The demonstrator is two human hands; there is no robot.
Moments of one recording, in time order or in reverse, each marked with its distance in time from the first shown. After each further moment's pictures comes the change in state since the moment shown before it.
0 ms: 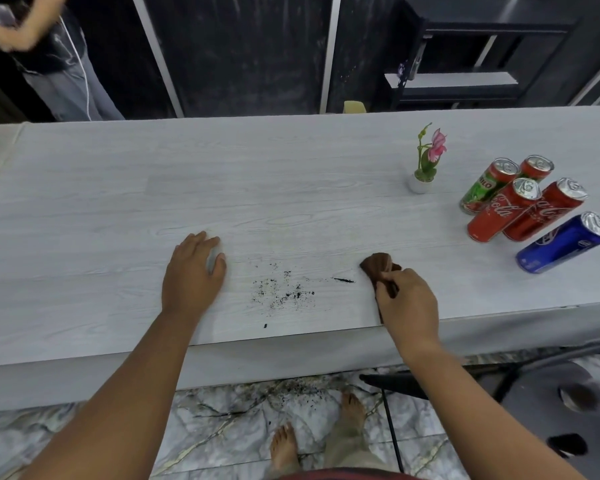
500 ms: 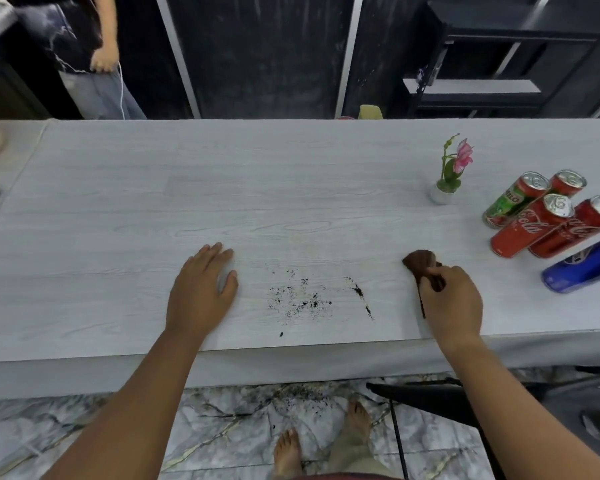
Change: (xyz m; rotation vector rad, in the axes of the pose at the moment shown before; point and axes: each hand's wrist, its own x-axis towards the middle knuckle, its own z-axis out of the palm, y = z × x) left_hand -0.017 -0.019 -0.012 0.087 -0.047 0.099; right_hand 0.043 0.020 -0.016 -0.052 -0.004 0.185
